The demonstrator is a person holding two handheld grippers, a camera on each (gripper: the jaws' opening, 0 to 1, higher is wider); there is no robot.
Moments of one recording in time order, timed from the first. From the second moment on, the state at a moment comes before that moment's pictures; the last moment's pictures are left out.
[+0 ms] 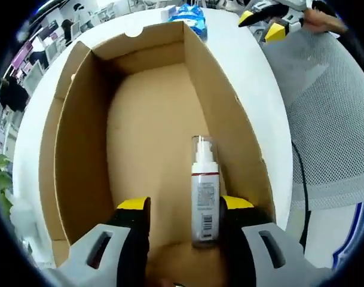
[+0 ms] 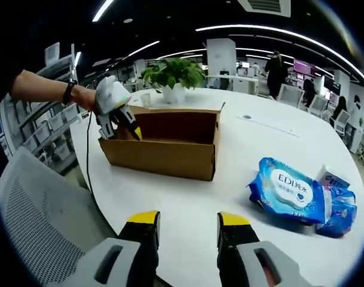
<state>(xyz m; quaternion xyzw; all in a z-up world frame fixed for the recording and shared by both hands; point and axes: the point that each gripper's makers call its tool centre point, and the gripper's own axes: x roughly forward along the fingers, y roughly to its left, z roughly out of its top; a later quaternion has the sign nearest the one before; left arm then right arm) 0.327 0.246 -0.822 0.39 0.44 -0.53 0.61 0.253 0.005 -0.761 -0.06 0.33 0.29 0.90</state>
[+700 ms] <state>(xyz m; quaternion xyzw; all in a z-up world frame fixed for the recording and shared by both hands) 0.330 0.234 -0.814 0.35 0.42 -0.52 0.66 0.254 0.002 -0.757 -0.05 0.32 0.29 0.90</state>
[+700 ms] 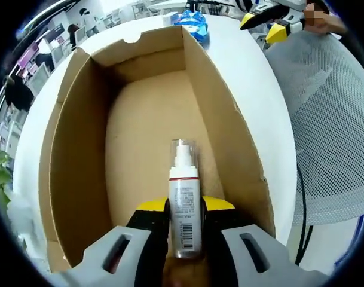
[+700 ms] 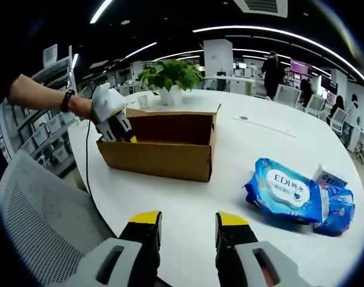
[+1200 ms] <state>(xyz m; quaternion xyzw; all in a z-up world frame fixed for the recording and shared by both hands) 0.346 0.214 -0.761 0.27 0.36 -0.51 0.73 0.252 0.015 -0.751 -0.04 0.32 0.31 0.90</state>
